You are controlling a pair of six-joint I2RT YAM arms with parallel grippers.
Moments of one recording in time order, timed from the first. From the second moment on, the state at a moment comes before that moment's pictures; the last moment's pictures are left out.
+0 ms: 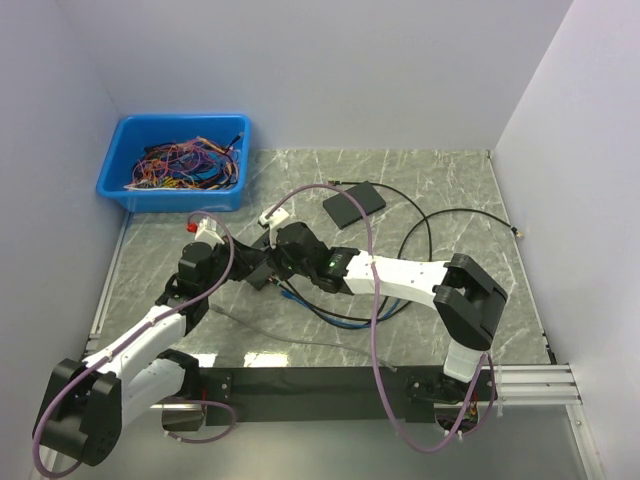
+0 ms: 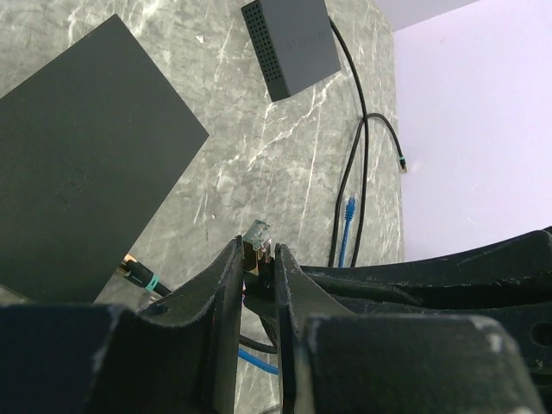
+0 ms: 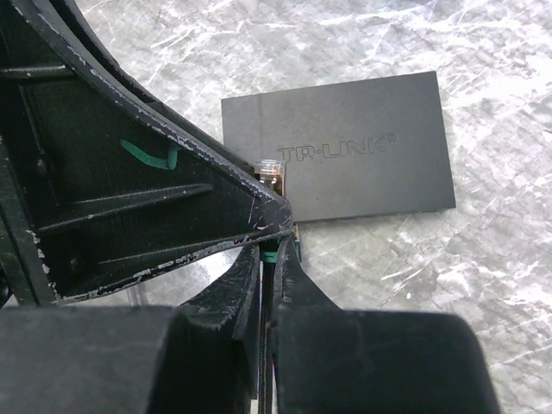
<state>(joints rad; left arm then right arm) -0.34 0.97 0.35 0.30 0.22 -0.96 1.04 1.75 1.21 -0.01 0.15 0.22</state>
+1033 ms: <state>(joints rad) -0.20 1.20 0.47 0.26 0.13 -0.80 0.91 1.88 1.16 -0.12 0.10 0.31</state>
